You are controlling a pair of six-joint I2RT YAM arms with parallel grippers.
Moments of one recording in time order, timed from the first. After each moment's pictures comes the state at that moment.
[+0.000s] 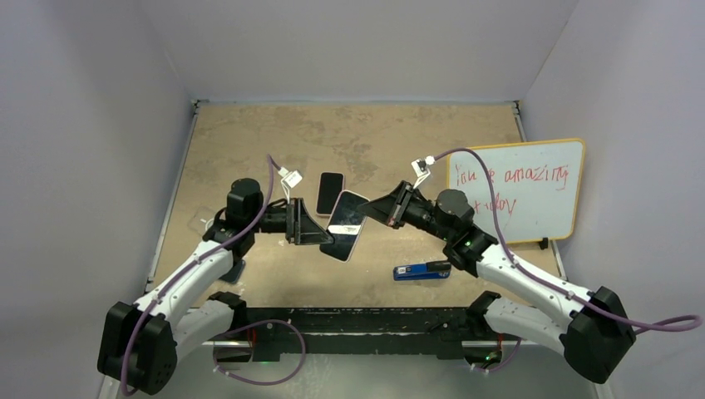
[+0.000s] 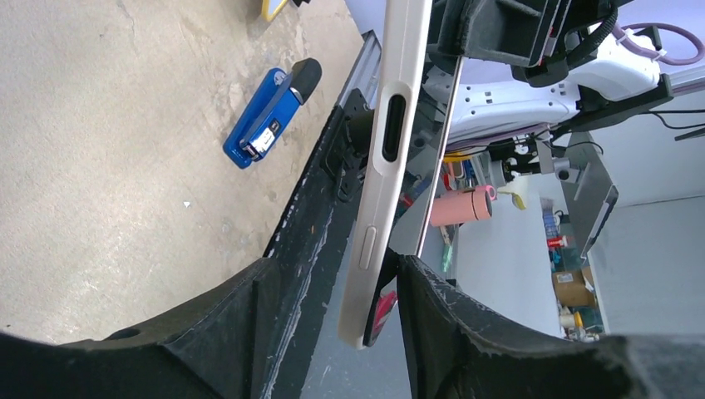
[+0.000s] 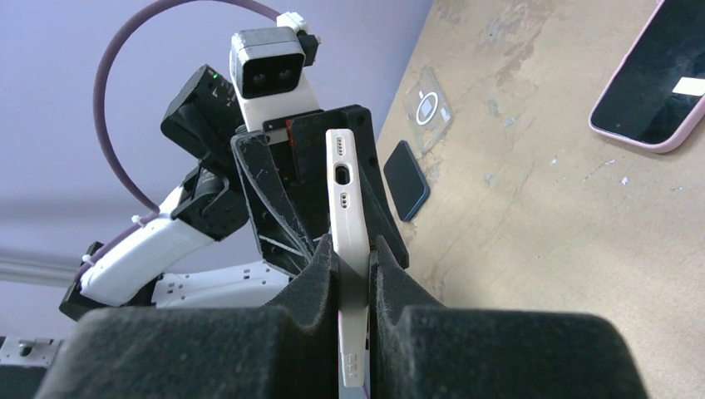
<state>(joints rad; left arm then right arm) -0.34 0.99 0.53 0.07 1.07 -0.70 0.70 1.00 0.58 0.37 -0.35 1.07</state>
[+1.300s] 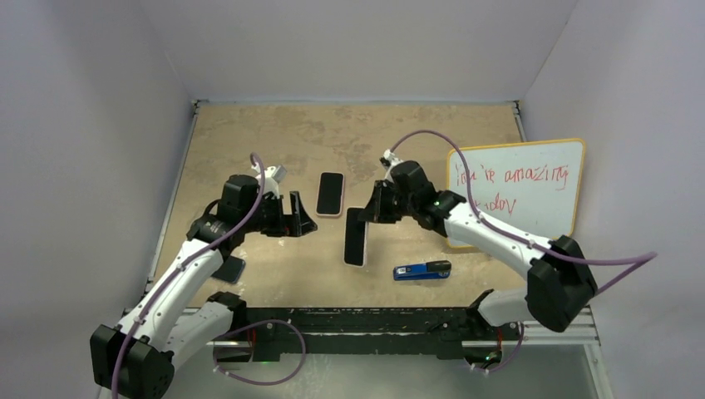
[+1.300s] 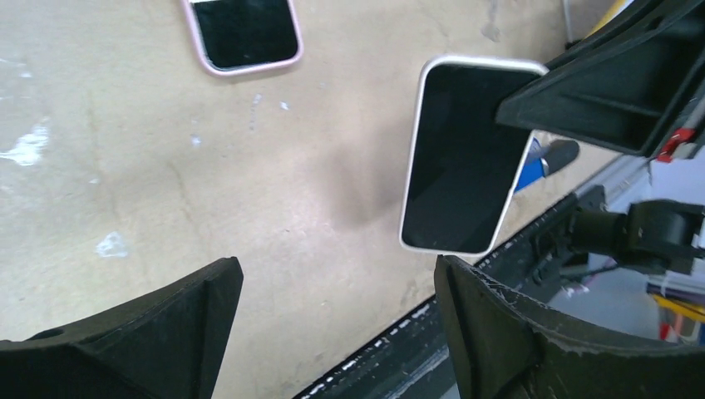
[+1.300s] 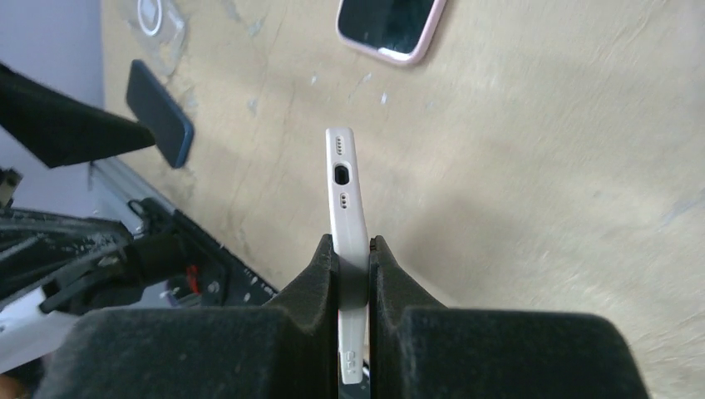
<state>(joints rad) -0.34 0.93 0.72 -0.52 0.43 -0.43 0.69 1.34 0.89 -0.25 -0.24 0.72</state>
